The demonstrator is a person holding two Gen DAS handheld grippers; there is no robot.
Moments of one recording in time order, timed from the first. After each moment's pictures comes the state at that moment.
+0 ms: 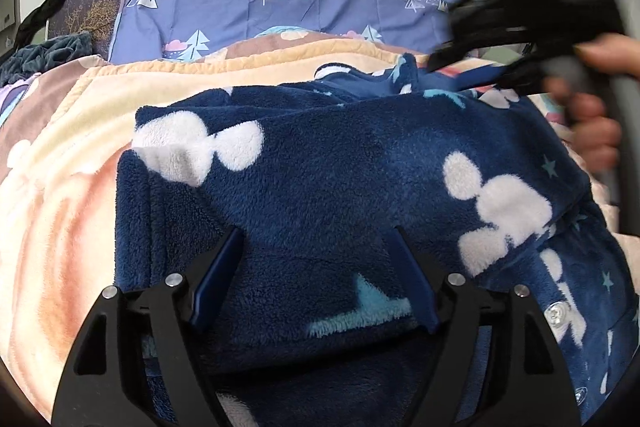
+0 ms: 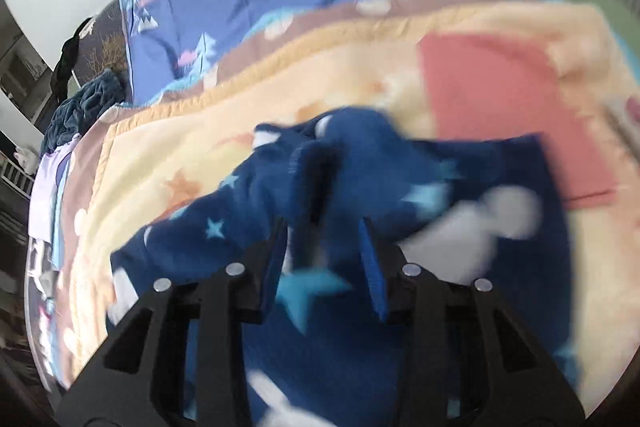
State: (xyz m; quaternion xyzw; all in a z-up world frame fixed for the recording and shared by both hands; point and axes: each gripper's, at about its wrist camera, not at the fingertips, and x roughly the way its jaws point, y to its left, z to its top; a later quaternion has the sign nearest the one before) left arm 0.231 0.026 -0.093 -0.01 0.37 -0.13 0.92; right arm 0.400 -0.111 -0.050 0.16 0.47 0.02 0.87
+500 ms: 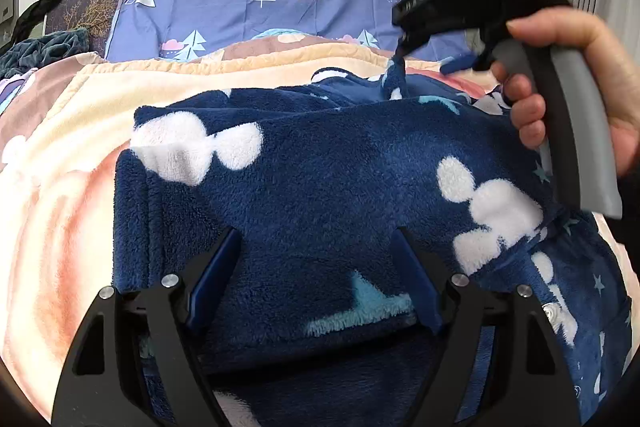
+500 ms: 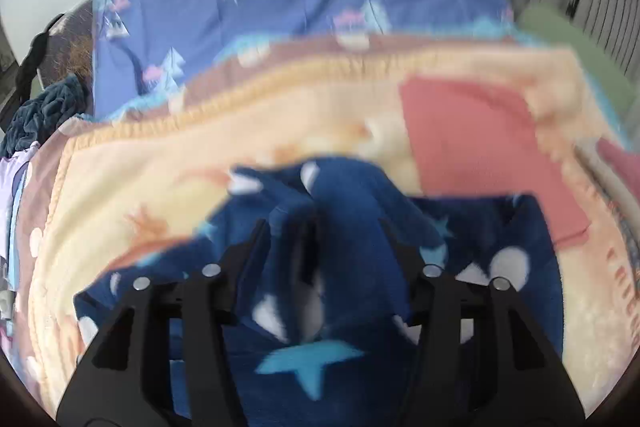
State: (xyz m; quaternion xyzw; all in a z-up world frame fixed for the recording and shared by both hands) left arm 0.230 0.027 -0.093 -0.02 0.37 -0.14 0.92; right arm 0.424 -0.095 -0.047 0.11 0.45 -0.06 0.88
